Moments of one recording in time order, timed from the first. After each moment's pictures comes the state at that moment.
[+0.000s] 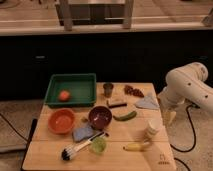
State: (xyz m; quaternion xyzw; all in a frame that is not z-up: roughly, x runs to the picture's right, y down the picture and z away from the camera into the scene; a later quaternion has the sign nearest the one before) arm 0.292 0.110 0.681 -0.28 0.02 0.03 0.96
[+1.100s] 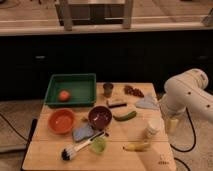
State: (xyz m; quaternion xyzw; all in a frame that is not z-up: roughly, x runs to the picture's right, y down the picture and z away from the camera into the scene) arm 0.282 0.142 0.662 -0.29 0.03 -0.02 0.96
